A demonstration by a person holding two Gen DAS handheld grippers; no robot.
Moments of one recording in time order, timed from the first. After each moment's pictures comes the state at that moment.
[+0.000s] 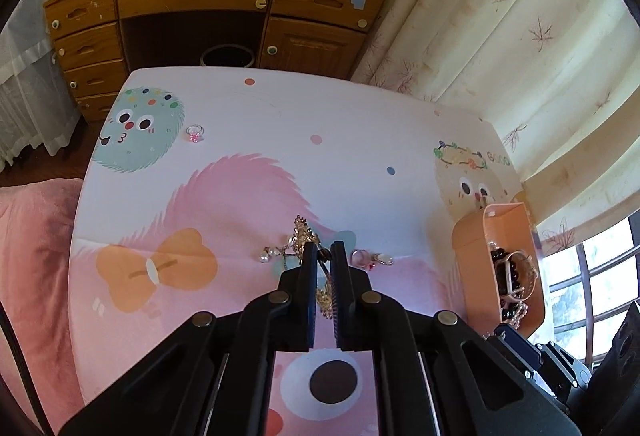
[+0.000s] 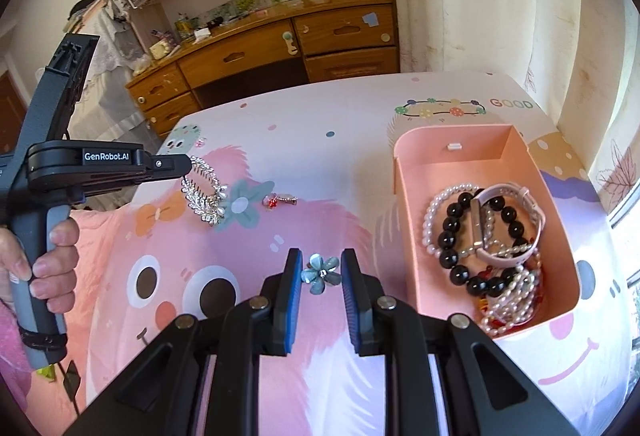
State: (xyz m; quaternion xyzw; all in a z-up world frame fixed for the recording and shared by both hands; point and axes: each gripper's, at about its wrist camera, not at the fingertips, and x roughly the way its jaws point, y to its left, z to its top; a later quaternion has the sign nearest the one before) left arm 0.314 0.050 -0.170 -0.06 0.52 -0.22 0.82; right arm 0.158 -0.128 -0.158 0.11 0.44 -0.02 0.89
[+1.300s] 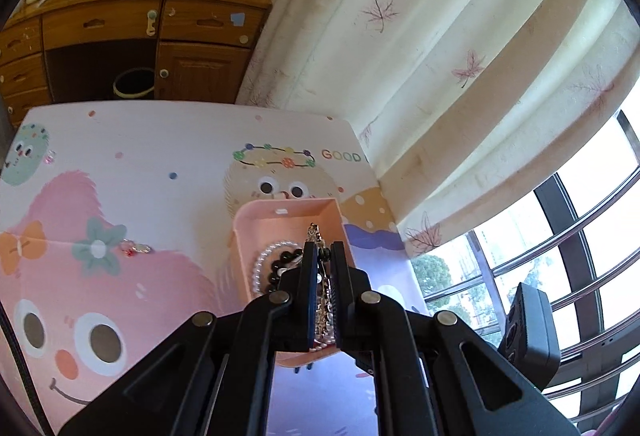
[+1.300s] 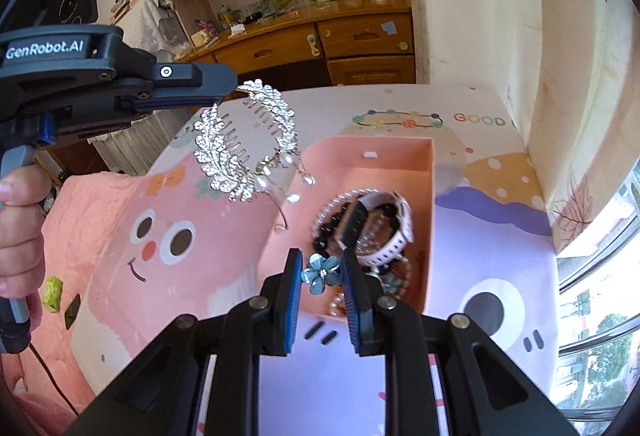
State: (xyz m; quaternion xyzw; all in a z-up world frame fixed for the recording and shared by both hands) left arm 0.212 -0.111 -0.084 -0.10 0.48 -0.33 0.81; right arm 0.111 -0.246 -0.135 0.08 0.44 0.08 0.89
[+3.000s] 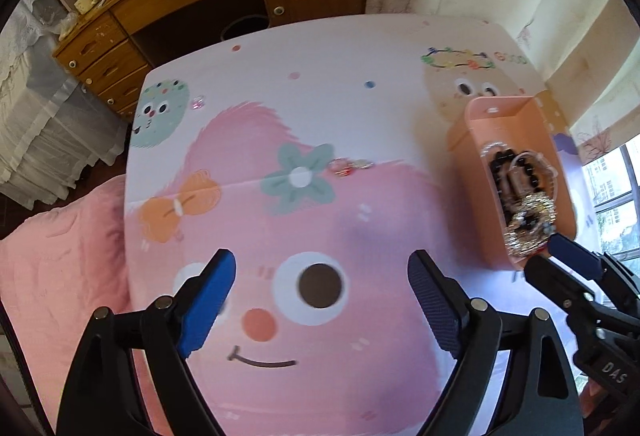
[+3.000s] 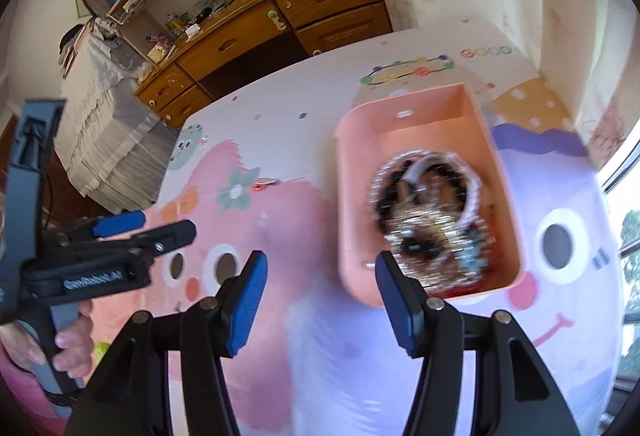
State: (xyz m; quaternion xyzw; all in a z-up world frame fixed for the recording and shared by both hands) left arm 0.252 -0.005 -0.132 0.13 0.58 -0.14 0.79; right arm 0.144 -0.193 -0.135 0.22 0.50 0.02 0.84
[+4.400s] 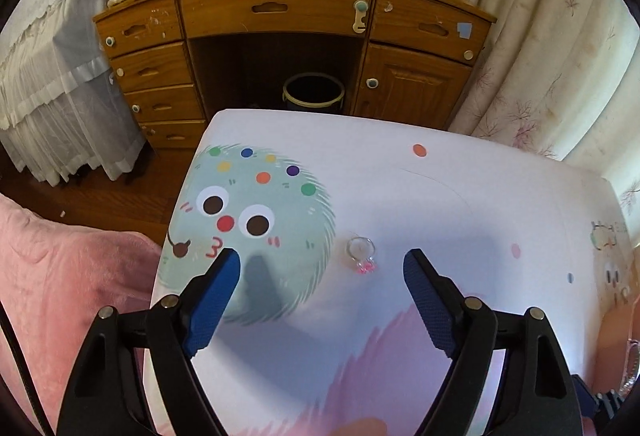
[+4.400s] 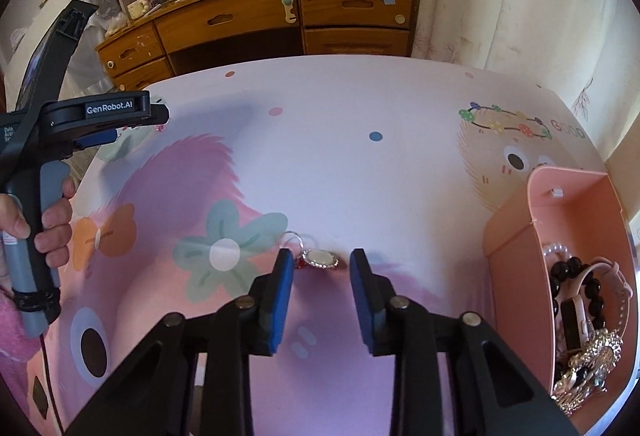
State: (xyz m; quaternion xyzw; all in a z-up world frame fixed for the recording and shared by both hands) left arm 0.459 0.117 -0.234 0.00 0.48 -0.09 0.87; right arm 0.268 -0.077 -0.217 0.05 0.48 -0.06 0.87
